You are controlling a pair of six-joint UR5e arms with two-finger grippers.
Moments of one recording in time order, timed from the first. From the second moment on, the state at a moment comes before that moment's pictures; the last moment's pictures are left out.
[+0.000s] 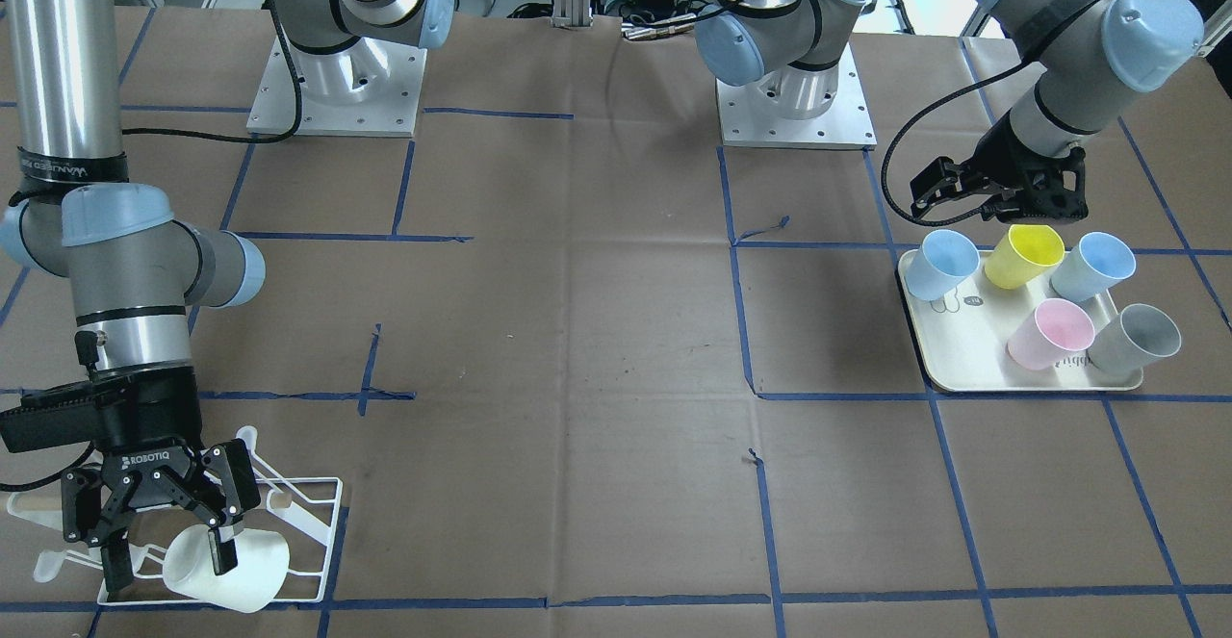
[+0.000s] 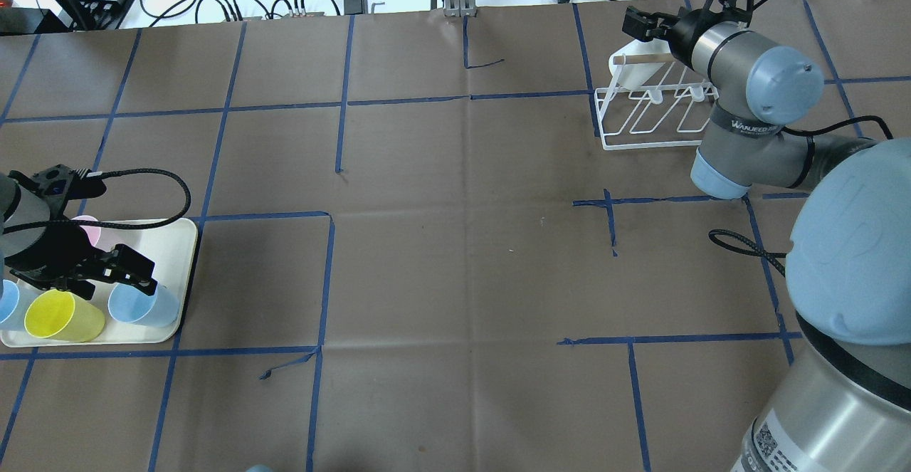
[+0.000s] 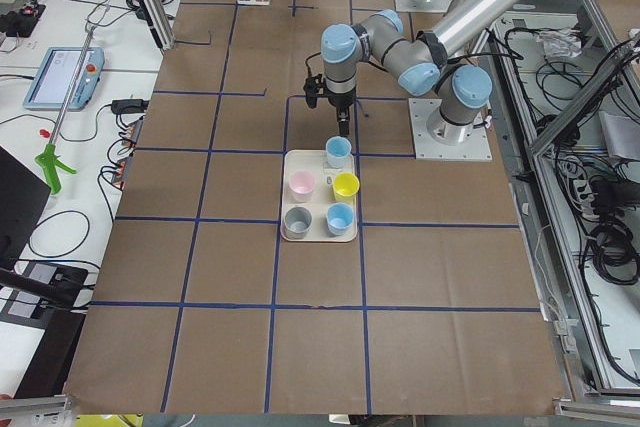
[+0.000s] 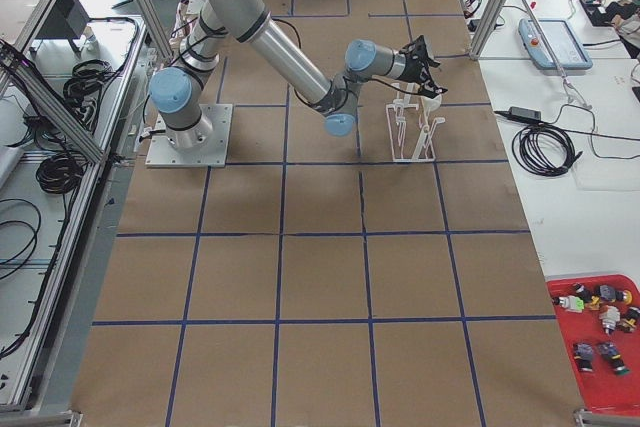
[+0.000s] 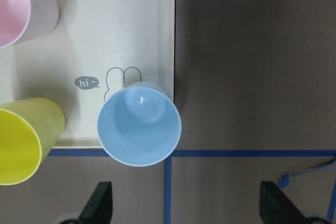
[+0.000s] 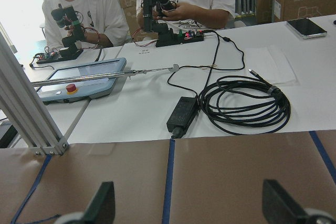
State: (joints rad) left arm -0.98 -1.45 -2.15 -1.24 1.61 0.55; right arm 1.35 -0.99 1.83 -3.50 -1.19 0.01
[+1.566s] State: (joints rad) left arm -0.98 -1.60 -2.23 -1.03 1.61 0.56; right arm 1.54 -1.18 1.82 -3.48 -1.16 0.08
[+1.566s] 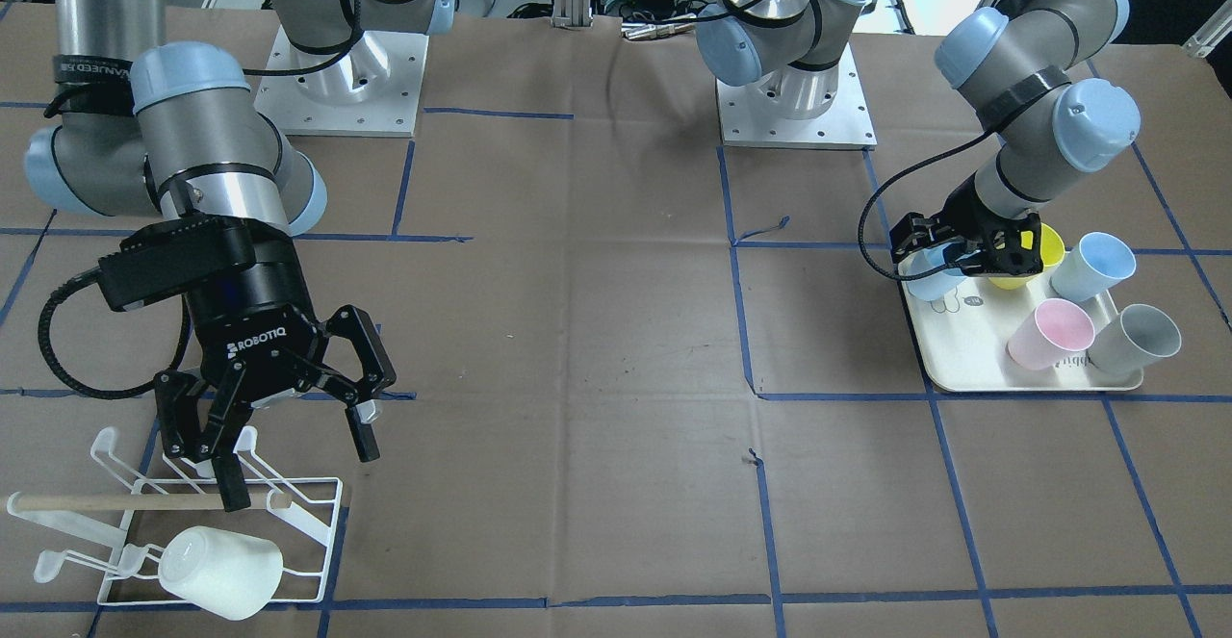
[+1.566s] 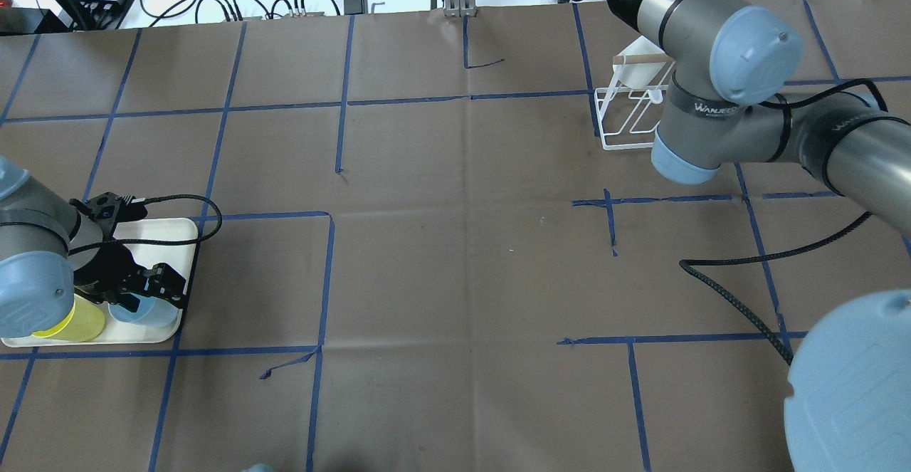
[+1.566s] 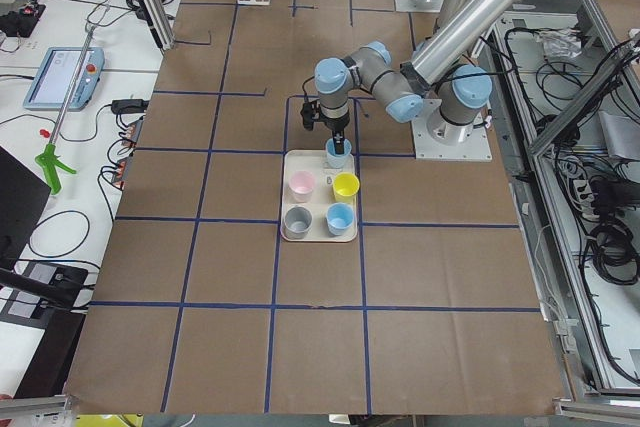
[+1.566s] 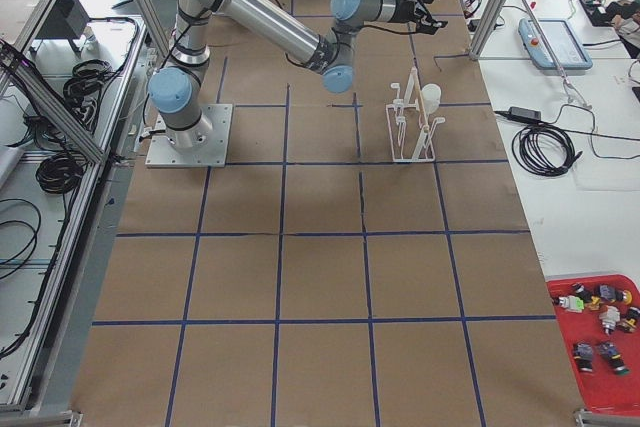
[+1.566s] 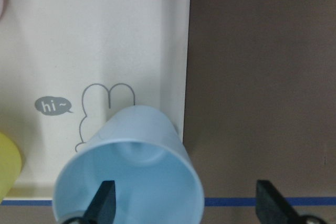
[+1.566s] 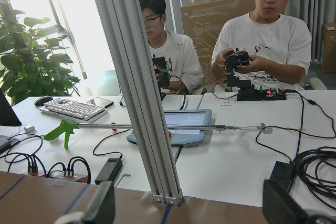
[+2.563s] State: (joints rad) left arm -1.06 -1.57 -2.04 -1.17 1.65 0.55; right arm 1.59 -1.15 1.83 -3.54 -0.99 0.87
